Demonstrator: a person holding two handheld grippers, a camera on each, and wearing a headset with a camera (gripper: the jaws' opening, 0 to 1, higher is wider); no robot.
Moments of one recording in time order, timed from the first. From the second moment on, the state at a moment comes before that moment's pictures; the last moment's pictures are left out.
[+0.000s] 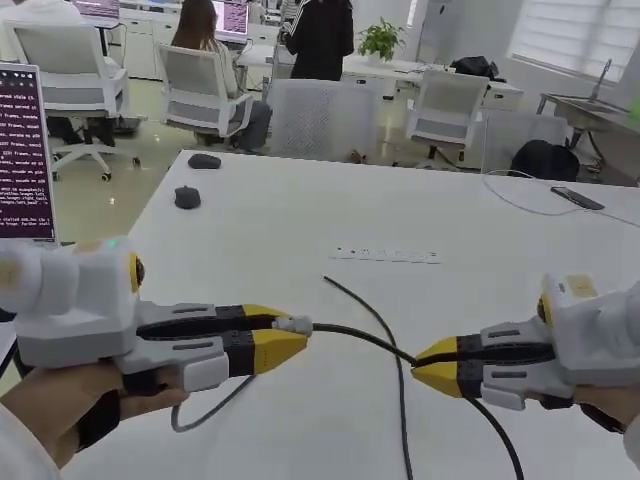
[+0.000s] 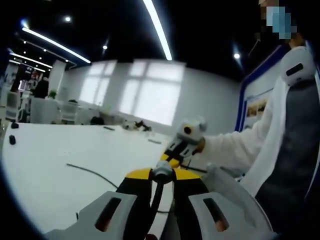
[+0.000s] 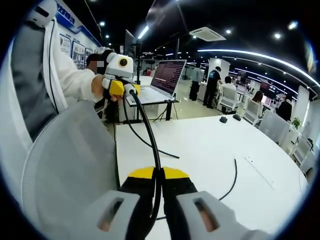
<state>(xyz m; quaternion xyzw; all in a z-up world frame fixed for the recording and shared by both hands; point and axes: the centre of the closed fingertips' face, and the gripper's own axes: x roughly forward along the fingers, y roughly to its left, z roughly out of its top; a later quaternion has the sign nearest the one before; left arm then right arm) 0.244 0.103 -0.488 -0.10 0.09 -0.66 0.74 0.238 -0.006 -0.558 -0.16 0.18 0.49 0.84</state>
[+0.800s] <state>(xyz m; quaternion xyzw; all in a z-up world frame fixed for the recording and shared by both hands) 0.243 0.083 -0.491 -0.08 0.10 -0.67 0.73 0.237 0.038 -0.499 -0.21 0.12 0.52 0.82</state>
